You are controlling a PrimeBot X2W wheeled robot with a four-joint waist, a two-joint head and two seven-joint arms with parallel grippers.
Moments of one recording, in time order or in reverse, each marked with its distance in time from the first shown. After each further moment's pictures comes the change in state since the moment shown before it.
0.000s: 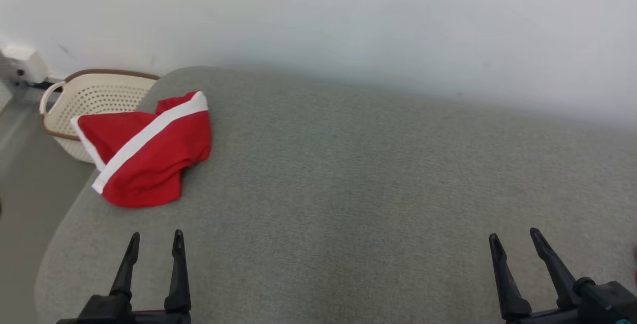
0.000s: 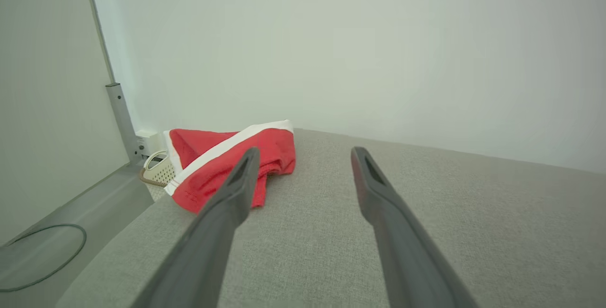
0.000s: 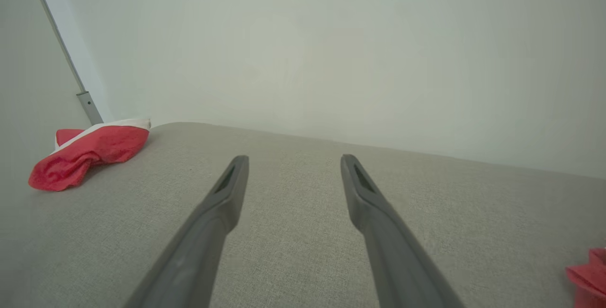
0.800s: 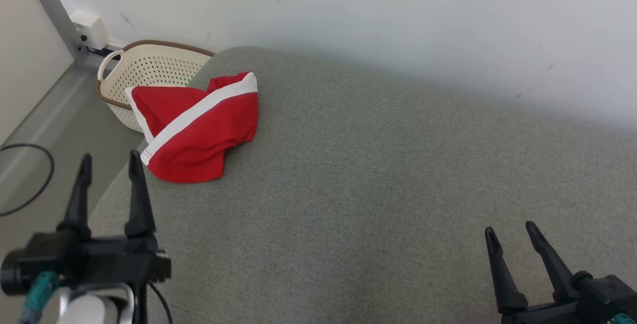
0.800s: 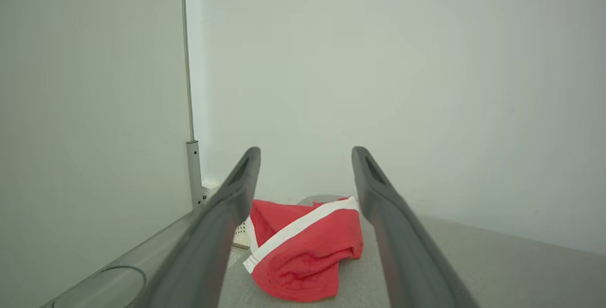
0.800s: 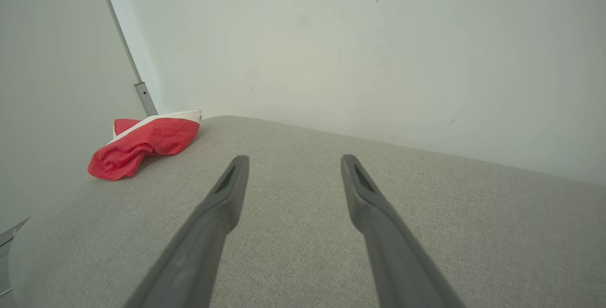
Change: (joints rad) left arm -0.153 -0.016 0.117 -0.035 0.020 -0.035 -0.001; right arm -0.017 0.004 0.016 -0.003 0.011 0.000 0.005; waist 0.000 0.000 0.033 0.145
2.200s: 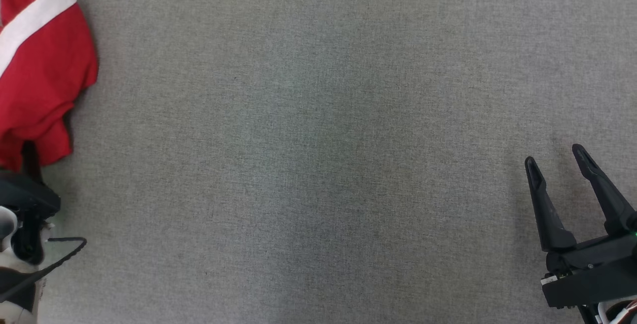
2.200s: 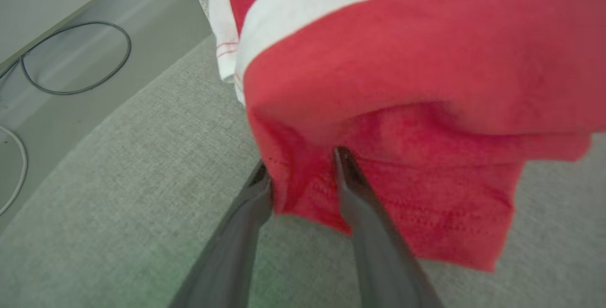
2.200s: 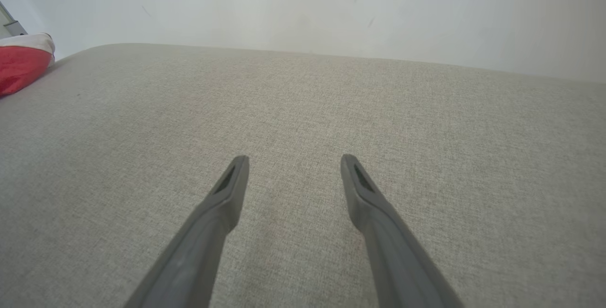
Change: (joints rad) left arm -0.633 0.105 0.165 1.101 -0.323 -0.322 0.226; right arm -0.161 -0.206 -0.020 -0.118 0.052 0.000 0.055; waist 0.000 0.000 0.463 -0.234
